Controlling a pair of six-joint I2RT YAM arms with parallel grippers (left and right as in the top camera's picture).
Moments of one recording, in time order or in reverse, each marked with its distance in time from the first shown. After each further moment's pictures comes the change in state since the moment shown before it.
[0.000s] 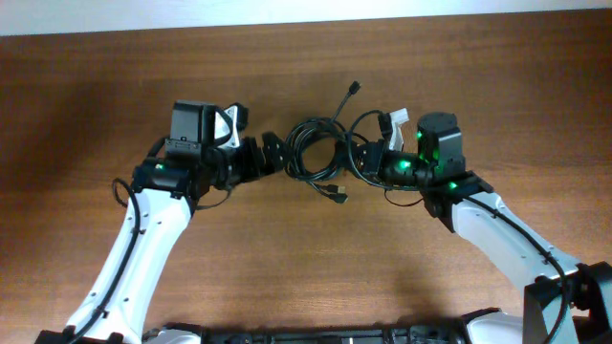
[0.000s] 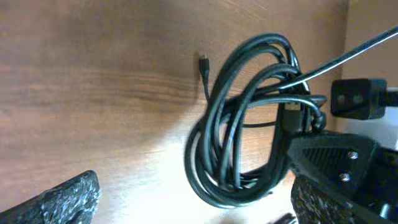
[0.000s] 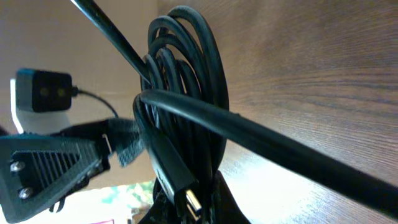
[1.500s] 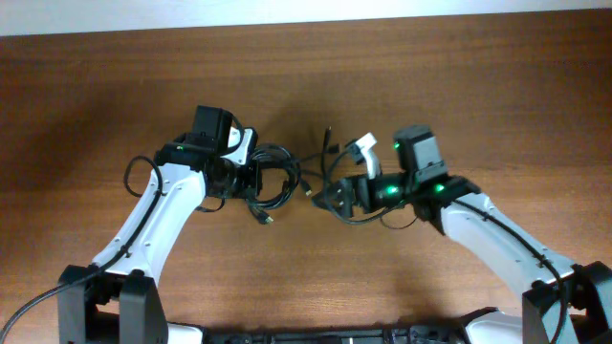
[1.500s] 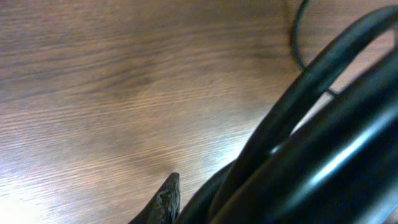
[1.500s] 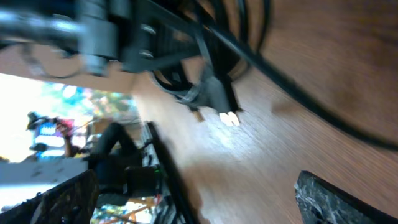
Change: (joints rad) left arm -0.003 0.190 0.003 -0.156 -0.248 0.388; right arm 0.076 0.000 0.030 -0.289 -0.185 -0.549
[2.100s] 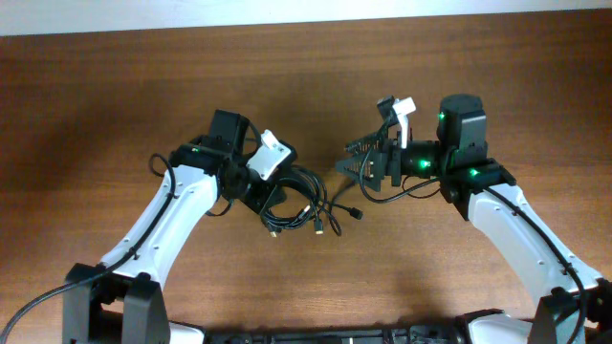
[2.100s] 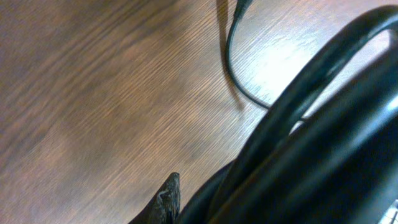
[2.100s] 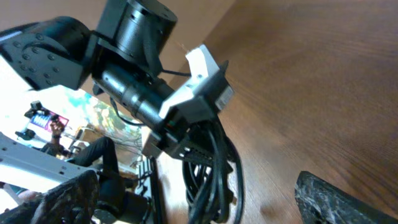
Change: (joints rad) left arm -0.077 0.000 0.000 -0.021 0.200 0.500; right arm -0.165 -0.035 0.077 0.146 -0.145 -0.124
